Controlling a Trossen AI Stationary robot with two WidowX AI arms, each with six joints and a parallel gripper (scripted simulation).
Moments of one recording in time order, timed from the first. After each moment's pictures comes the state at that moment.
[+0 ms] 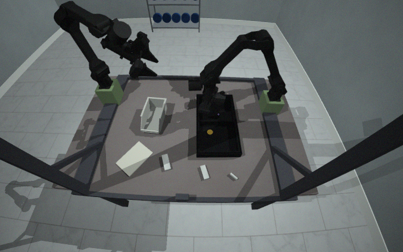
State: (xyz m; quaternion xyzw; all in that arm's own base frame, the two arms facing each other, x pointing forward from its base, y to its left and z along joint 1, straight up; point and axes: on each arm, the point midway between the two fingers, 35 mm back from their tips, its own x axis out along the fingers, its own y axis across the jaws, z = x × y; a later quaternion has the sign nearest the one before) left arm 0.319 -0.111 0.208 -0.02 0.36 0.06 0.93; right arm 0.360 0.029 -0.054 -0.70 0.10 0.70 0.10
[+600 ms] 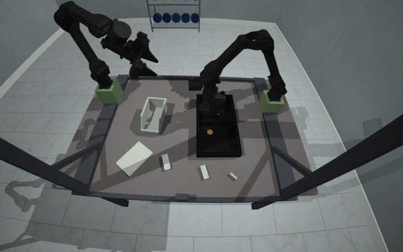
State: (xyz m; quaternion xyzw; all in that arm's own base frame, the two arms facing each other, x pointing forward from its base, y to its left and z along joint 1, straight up) left arm 0.319 -0.111 0.208 -0.02 0.36 0.06 0.93; right arm 0.360 0.029 -0.053 -0.70 0.10 0.70 0.10
